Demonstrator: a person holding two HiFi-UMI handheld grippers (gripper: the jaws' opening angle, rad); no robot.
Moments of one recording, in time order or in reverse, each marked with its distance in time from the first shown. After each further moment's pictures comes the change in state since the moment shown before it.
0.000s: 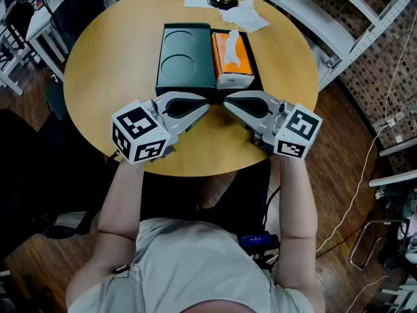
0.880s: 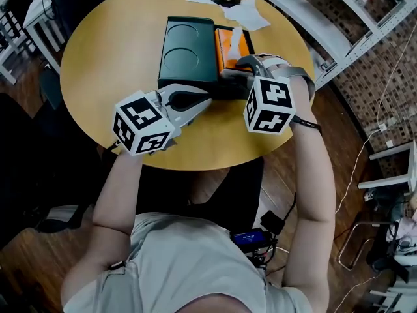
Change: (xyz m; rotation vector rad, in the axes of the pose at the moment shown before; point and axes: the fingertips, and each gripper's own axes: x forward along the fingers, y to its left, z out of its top) left arm -0.005 0.004 0.001 0.009 0.010 -0.001; right arm 0.005 -0.092 -0.040 -0.967 1.118 -0.228
